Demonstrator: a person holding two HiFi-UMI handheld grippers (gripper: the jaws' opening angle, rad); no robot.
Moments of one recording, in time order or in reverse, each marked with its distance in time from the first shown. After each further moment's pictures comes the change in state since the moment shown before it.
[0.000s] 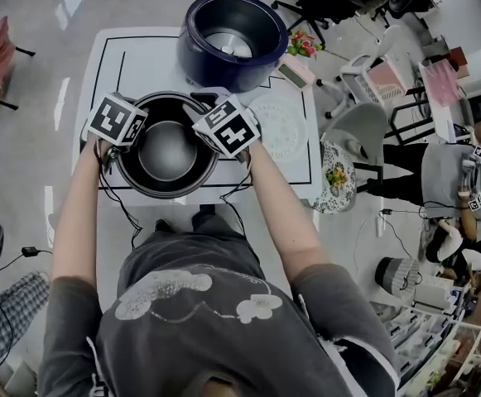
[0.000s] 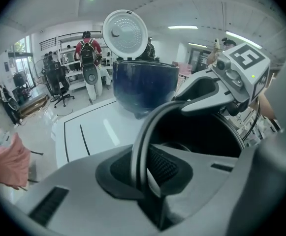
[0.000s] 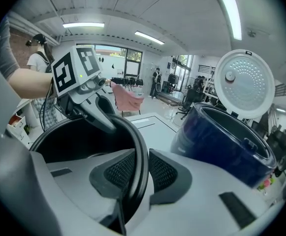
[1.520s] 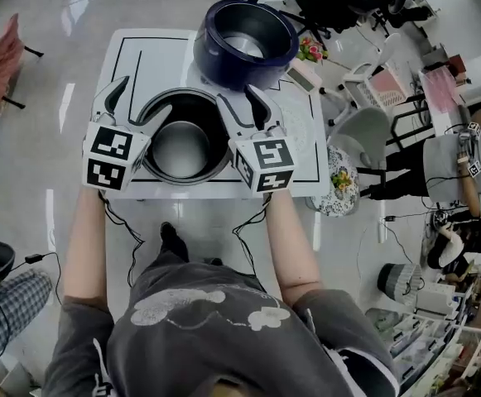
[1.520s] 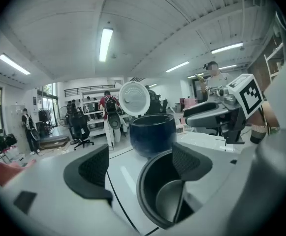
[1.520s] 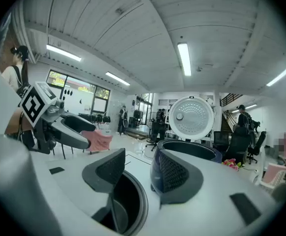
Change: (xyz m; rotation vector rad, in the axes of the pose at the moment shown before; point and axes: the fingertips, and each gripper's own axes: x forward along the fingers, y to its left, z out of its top) left arm -0.132 -0.017 0.037 0.083 -0.564 0.250; right arm -0.119 0.001 0.053 0.195 -0.471 -0.410
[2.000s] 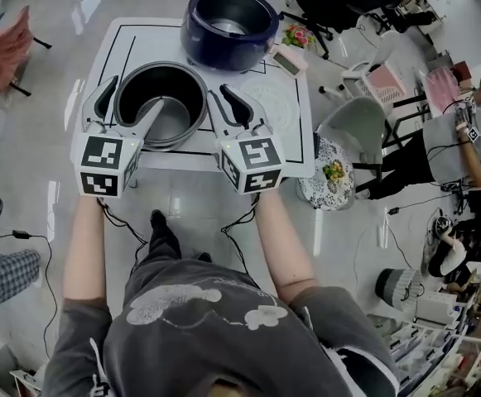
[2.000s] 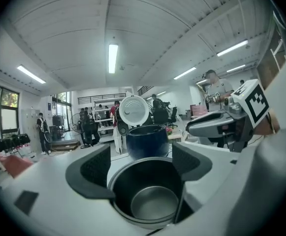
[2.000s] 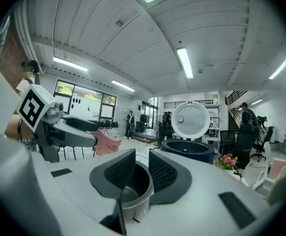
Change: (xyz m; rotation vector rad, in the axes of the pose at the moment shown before) left arm -0.067 -0.085 0.030 -0.030 -0.113 0.156; right arm -0.097 0.013 0.000 0.036 -0.060 0.090
